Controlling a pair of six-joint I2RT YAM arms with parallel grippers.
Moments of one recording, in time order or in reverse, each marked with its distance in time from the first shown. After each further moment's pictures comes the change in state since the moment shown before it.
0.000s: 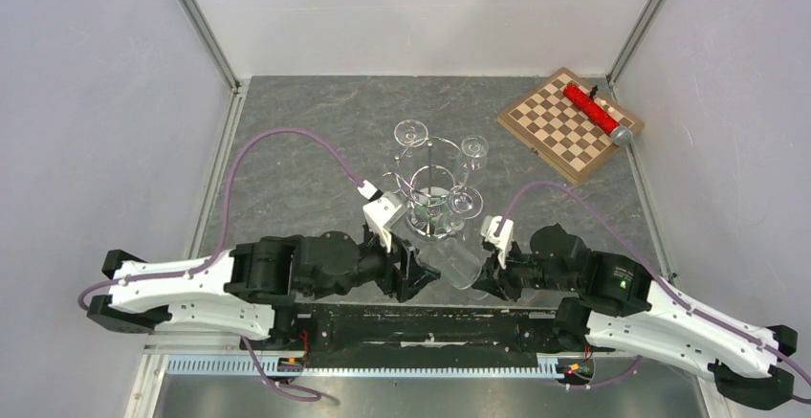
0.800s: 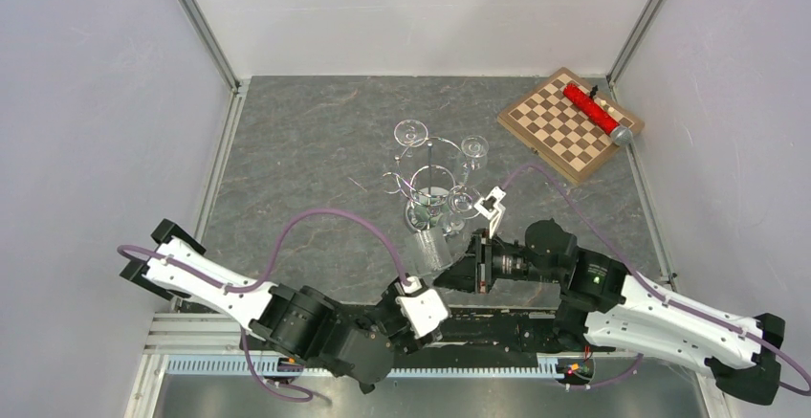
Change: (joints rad) left arm -0.437 0.206 0.040 -0.063 -0.492 0.241; right arm 0.000 0.099 -0.087 0.481 -0.125 0.807
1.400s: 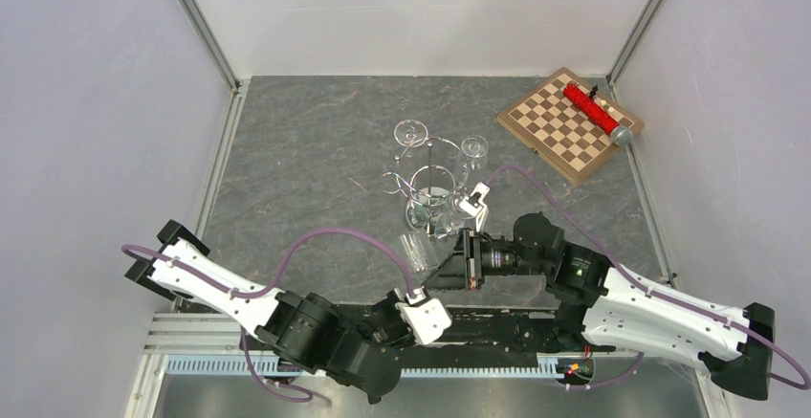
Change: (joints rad) left arm -0.015 0.034 0.008 -0.101 -0.086 0.004; right arm -0.023 0.089 0.000 0.116 -0.131 0.182
